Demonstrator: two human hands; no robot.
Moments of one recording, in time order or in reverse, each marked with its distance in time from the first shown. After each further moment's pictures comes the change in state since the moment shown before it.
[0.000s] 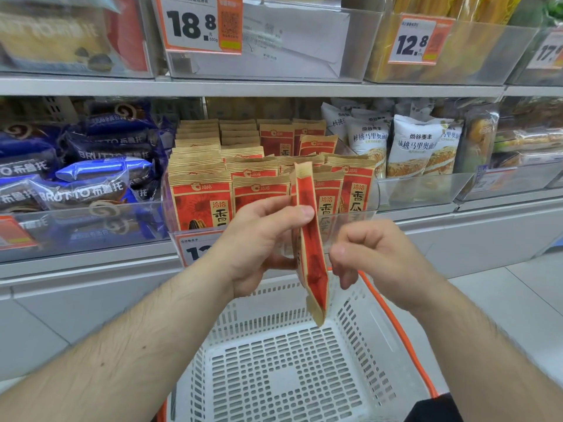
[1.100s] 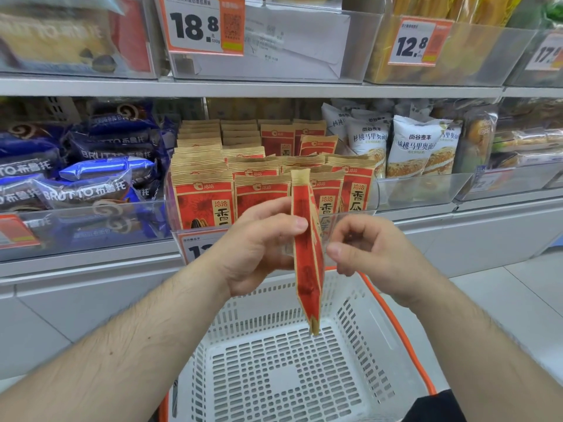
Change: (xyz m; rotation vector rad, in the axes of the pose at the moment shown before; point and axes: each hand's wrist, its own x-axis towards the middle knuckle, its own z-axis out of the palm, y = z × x) left_hand 0.000 -0.006 -0.011 -0.064 -0.187 0.032; right_hand 0.001 0.005 -0.003 -0.014 0.061 0.081
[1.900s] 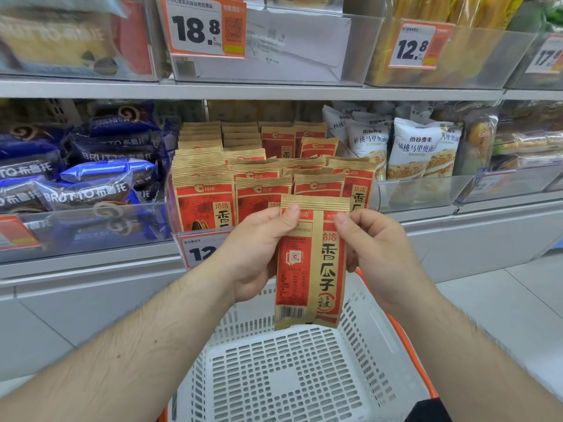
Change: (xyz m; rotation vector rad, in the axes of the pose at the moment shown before) left_hand 0.003 -0.003 0.009 -0.001 0.252 -0.156; right_hand 0.005 0.001 0.020 0.258 0.306 0.071
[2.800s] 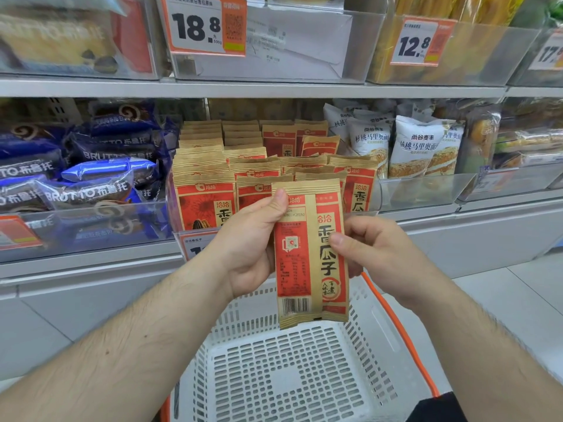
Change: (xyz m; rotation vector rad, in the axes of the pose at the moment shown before) left_hand -0.001 0.010 0.001 -0.123 0.053 -0.005; right_hand 0.000 -0.009 -0.016 -0.266 -0.255 0.024
